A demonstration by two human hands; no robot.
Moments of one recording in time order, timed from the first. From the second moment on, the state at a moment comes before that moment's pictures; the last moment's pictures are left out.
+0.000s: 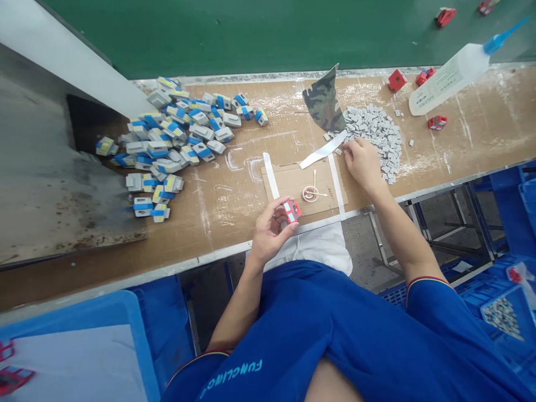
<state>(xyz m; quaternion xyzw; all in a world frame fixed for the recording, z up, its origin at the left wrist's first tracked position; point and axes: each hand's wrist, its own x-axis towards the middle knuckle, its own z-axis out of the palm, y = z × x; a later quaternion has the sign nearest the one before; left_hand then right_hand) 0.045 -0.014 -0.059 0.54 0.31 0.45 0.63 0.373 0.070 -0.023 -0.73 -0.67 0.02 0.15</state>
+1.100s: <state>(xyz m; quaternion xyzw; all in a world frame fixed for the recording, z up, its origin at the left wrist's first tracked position) 0.045 -0.013 -0.059 0.58 0.26 0.45 0.63 0.300 -0.054 0.028 -0.66 -0.53 0.21 0.50</state>
